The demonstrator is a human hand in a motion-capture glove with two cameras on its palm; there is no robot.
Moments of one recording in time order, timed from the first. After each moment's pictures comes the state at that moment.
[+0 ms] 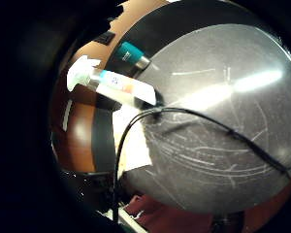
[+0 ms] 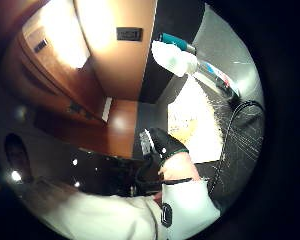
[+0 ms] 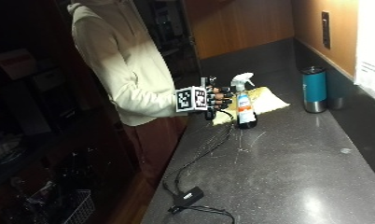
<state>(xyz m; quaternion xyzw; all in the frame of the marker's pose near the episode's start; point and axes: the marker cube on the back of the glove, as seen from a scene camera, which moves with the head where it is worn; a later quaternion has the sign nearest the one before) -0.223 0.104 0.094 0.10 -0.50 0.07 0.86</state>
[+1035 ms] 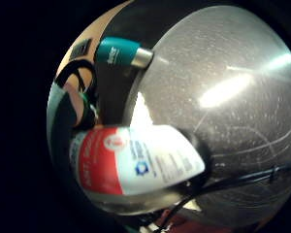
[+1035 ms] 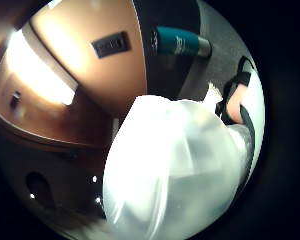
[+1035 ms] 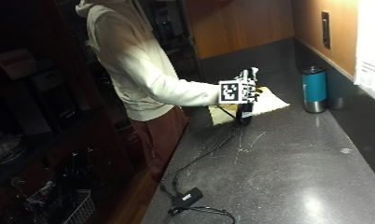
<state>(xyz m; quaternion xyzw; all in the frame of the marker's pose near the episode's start) -0.319 0.034 0.092 -0.16 -0.59 -0.03 0.79</state>
